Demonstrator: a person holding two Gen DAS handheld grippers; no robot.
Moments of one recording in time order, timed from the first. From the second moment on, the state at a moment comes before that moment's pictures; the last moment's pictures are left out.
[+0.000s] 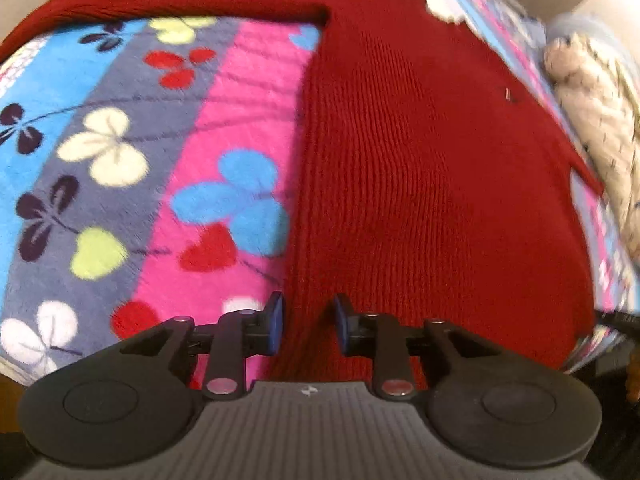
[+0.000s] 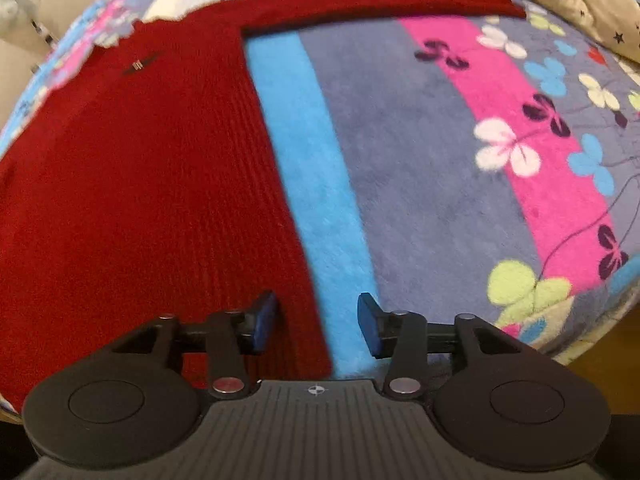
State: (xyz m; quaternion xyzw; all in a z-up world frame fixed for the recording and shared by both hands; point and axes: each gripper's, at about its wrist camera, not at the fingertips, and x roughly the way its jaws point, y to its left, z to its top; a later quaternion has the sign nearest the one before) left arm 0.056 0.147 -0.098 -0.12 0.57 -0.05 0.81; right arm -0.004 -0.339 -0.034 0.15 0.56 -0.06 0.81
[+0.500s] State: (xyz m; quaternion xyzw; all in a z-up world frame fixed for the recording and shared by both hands) left arm 0.049 0.134 -0.084 -0.05 0.53 -0.03 0.85; right arm -0.017 -0.326 -0.011 0.10 0.50 -0.09 0.85
